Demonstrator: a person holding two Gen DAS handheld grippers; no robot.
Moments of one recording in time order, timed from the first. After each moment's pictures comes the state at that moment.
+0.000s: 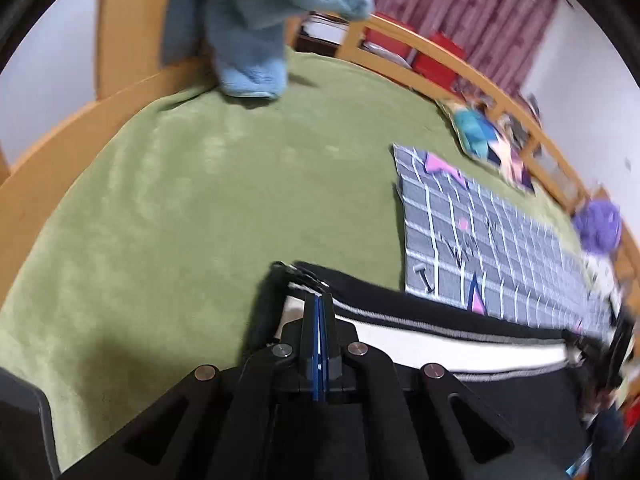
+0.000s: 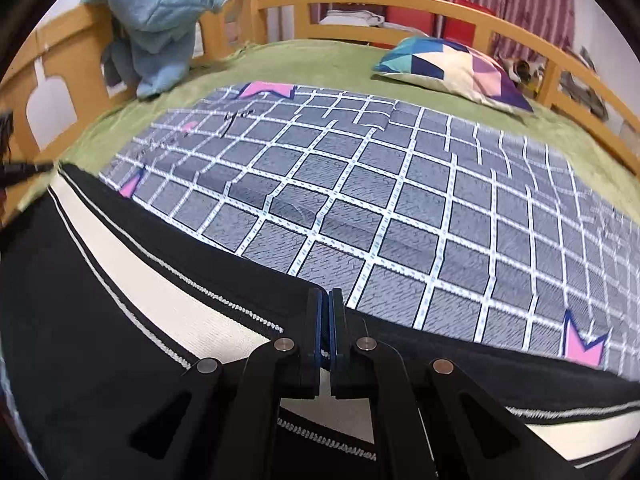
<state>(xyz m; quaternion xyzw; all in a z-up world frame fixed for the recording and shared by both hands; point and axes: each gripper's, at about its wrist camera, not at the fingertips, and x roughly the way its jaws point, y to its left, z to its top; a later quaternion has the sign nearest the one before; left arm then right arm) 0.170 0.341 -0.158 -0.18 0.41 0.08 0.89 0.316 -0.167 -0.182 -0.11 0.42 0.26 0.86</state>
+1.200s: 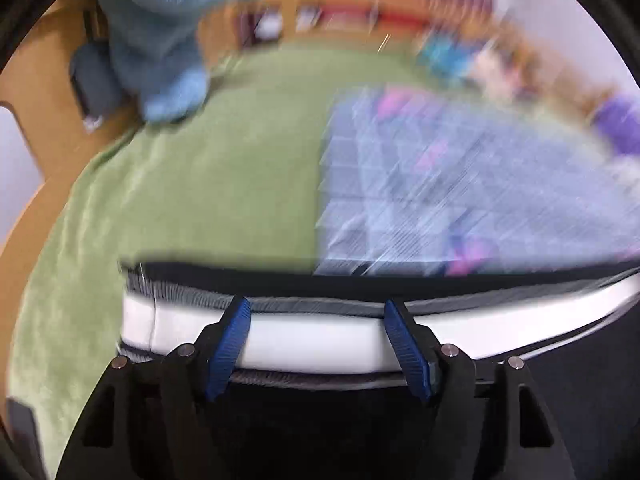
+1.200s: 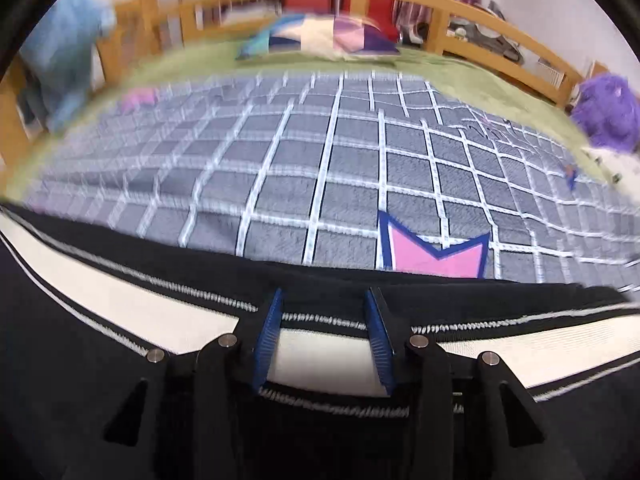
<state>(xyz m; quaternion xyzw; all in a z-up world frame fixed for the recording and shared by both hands) 0.225 0.233 -0.204 -0.03 0.46 0.11 0.88 0.332 -0.309 -0.200 -0.05 0.44 0.13 0.89</state>
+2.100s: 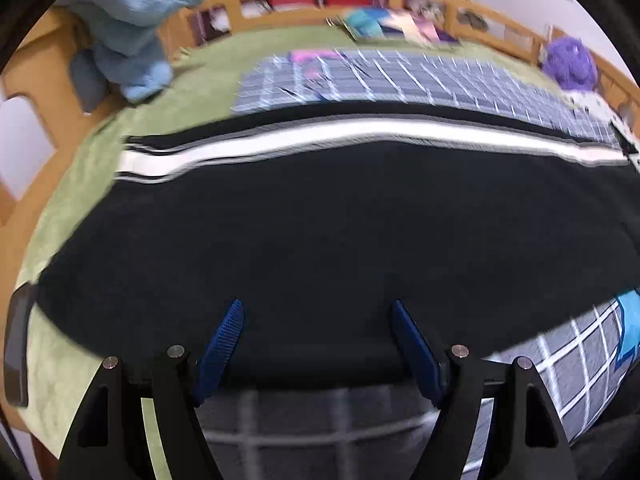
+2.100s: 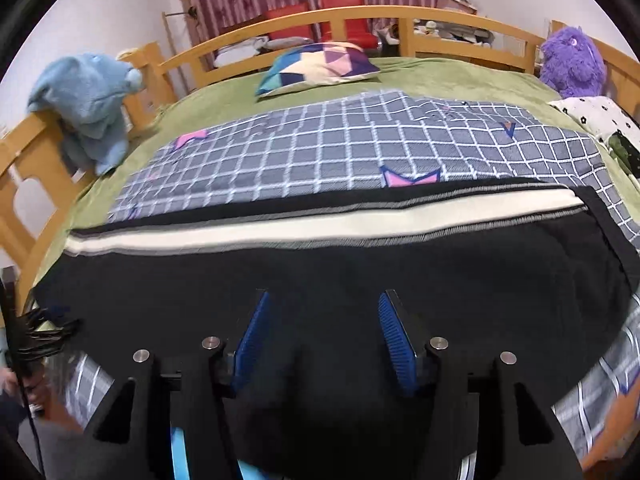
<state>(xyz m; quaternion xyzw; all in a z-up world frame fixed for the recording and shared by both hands) 0.063 0.139 -0.190 0.01 0.46 0.05 0.89 0.163 -0.316 -0.114 0.02 0.44 0.12 0.89</state>
